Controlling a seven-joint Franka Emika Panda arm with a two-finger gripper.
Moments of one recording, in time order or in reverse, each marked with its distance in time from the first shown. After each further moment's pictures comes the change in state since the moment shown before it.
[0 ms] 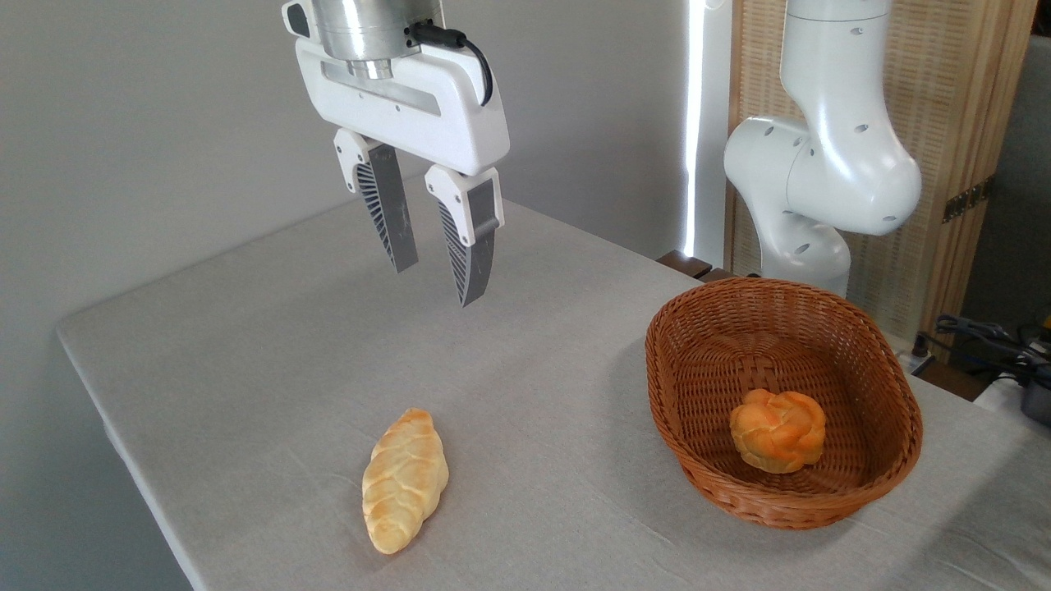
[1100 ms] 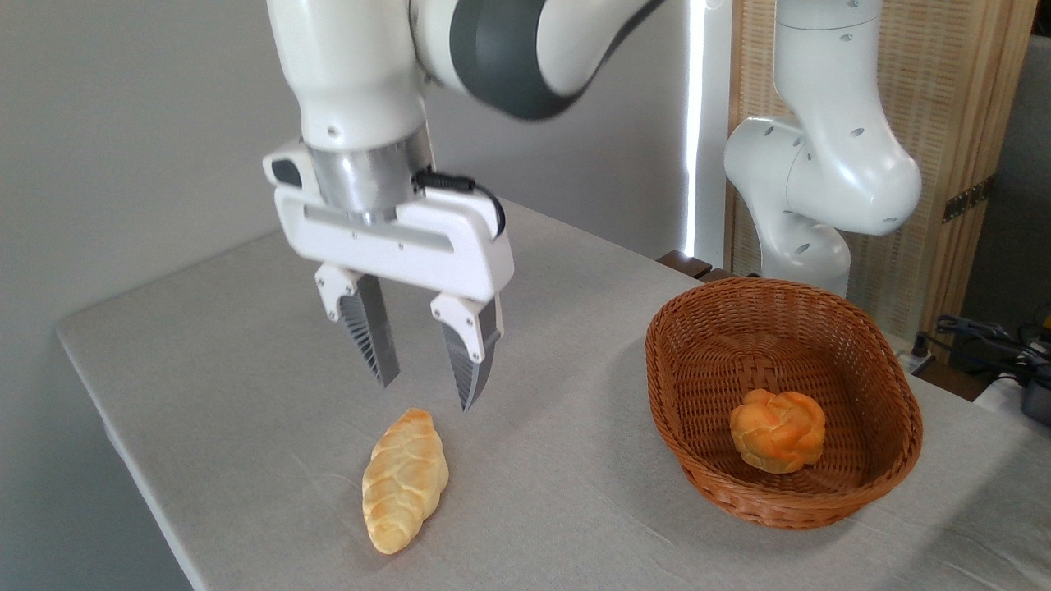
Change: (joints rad) arm -0.005 0.094 0.029 -0.145 -0.007 0.250 -0.259
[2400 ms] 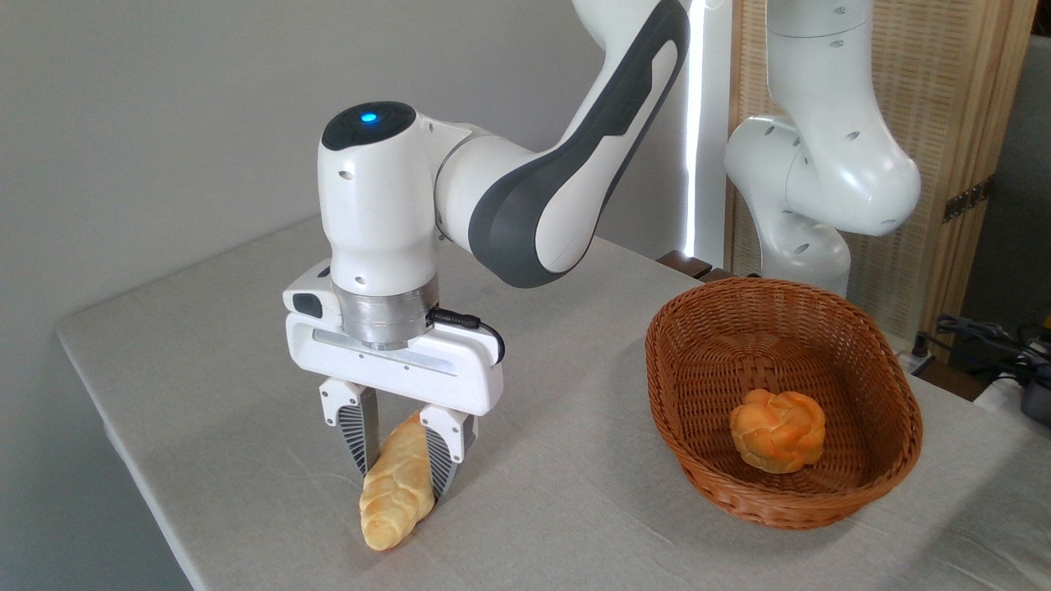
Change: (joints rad) arm -0.019 0.072 -0.028 -0.255 -0.041 0.444 -0.119
